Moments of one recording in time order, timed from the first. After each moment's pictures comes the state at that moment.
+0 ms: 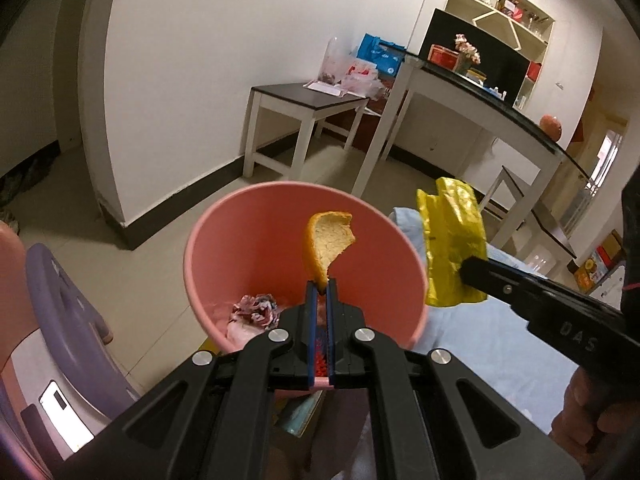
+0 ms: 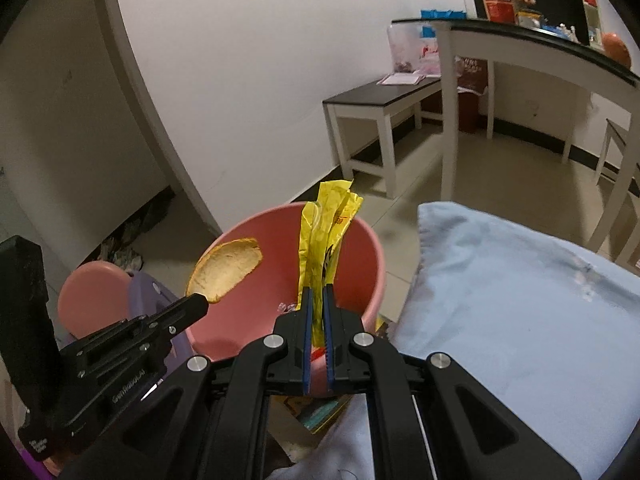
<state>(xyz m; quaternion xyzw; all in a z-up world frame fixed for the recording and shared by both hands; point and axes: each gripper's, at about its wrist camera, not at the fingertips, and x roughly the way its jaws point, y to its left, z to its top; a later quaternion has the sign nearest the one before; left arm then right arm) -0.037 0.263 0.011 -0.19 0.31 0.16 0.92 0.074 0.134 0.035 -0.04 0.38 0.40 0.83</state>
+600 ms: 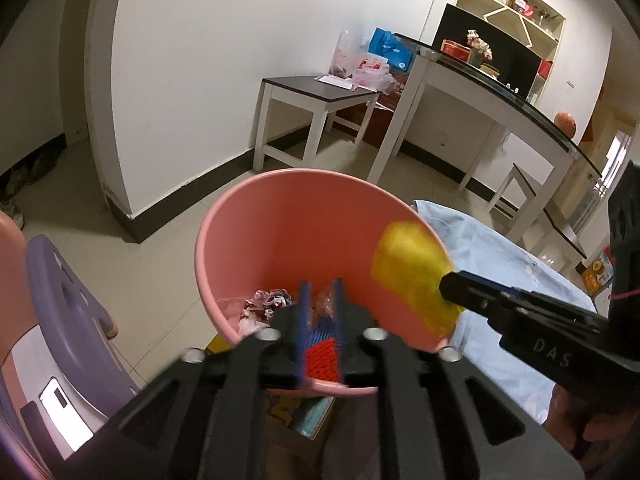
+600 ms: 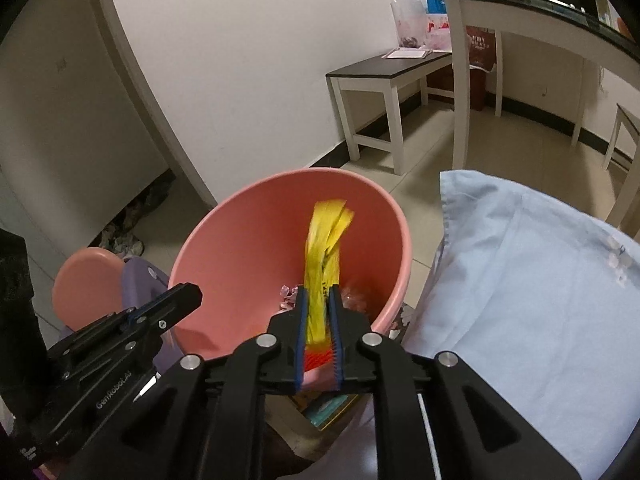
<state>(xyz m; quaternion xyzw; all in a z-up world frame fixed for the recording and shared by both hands) -0.033 0.275 -0.005 -0.20 0.32 0.18 0.91 0.091 0.156 -0.001 -0.04 0.41 0.41 0.82</state>
